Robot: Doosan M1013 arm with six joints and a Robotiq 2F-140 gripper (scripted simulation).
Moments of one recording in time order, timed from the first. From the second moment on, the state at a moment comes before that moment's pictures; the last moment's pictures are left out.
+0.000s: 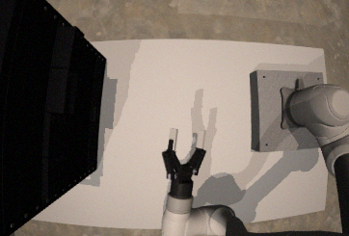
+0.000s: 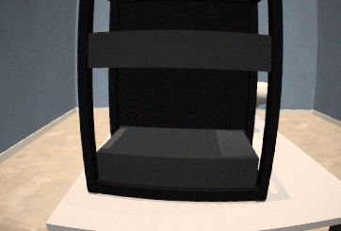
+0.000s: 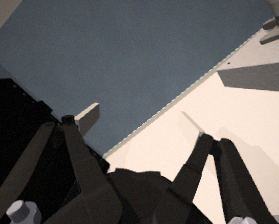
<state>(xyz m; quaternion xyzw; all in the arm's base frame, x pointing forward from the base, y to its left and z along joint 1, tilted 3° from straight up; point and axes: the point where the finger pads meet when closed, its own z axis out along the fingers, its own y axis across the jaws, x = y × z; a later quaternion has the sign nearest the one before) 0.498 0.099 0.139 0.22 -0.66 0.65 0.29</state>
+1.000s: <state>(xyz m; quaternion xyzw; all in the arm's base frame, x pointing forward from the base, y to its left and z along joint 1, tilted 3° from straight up) 0.517 0.076 0.172 0.29 -0.67 0.67 0.15</state>
